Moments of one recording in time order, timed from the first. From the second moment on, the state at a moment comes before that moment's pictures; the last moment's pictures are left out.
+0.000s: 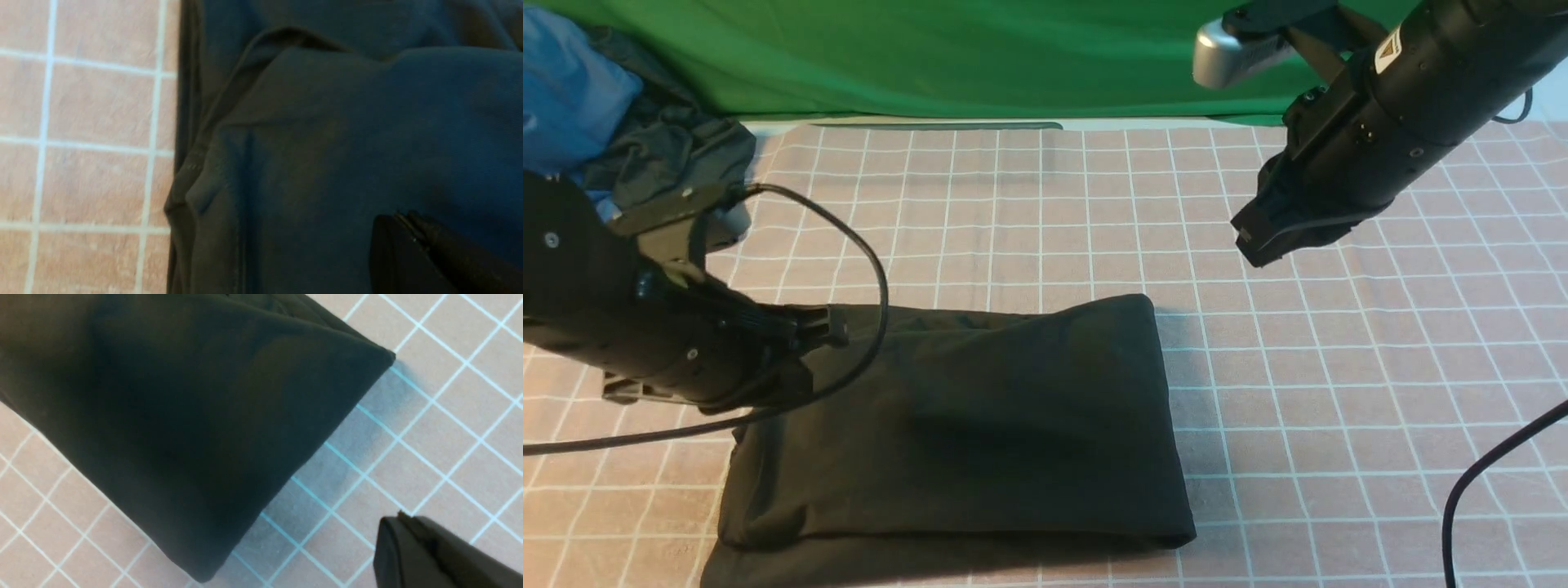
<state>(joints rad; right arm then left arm) 0.41 1.65 -1.51 0.22 1.10 -0.29 -0.11 1.37 -0.85 -0.21 0.69 -0.15</state>
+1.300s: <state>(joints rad) 0.28 0.24 -0.51 0.11 -0.11 -0.19 -0.11 0.04 -0.54 -0.28 0.77 -0.20</state>
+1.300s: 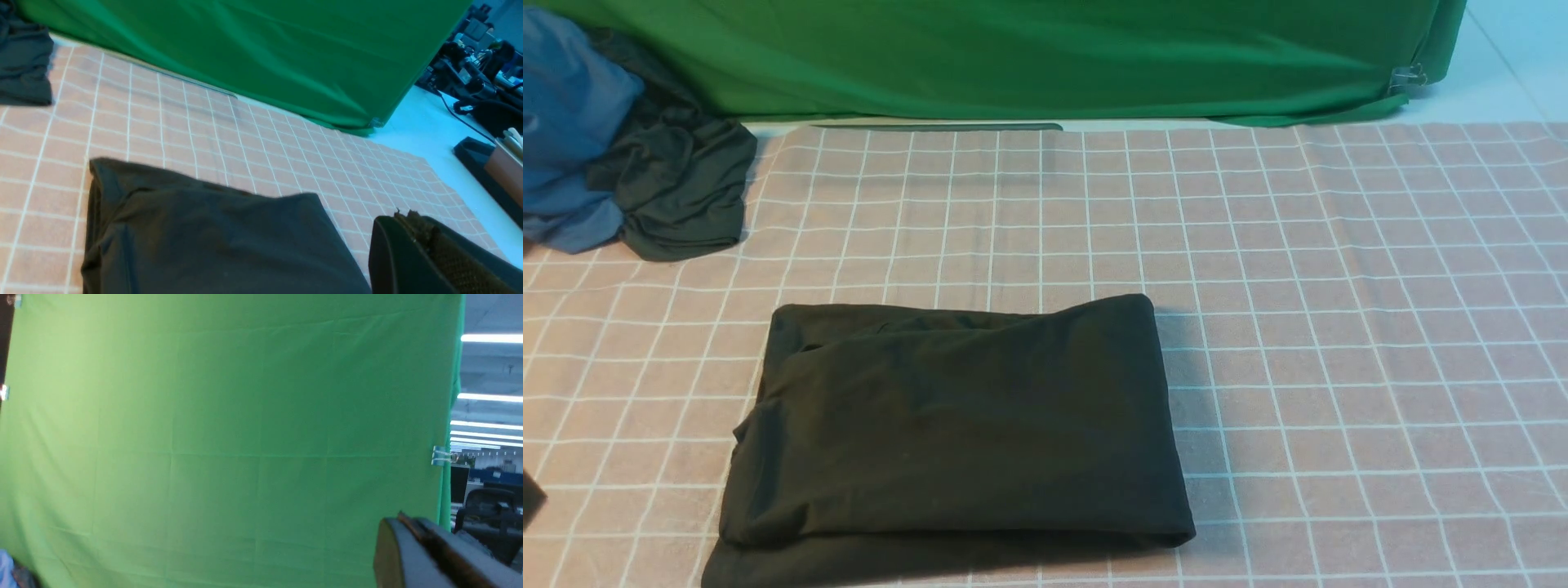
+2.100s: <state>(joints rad) 0.28 0.17 -0.48 0.11 -0.08 -0.16 -0.11 0.00 -0.47 -0.25 0.69 -0.22</state>
